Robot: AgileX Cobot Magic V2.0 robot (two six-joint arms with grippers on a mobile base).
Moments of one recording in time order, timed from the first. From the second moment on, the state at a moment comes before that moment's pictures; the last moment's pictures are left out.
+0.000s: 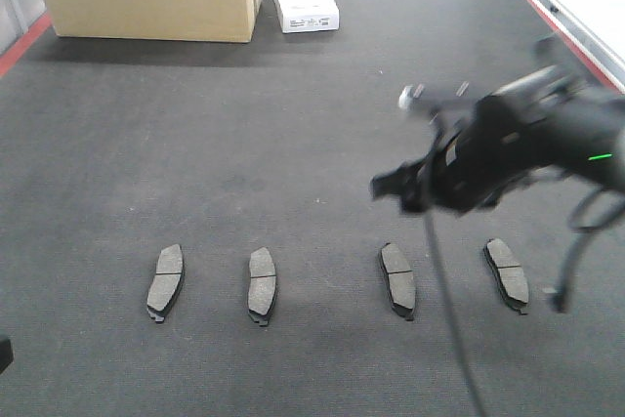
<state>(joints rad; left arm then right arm) -0.63 0.32 -0.43 0.33 0.56 -0.43 0.38 1.68 -1.30 -0.16 0.76 0.33</state>
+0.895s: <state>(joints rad) -0.63 0.32 -0.43 0.33 0.56 -0.42 0.38 0.67 -0.81 -0.25 0.70 0.33</state>
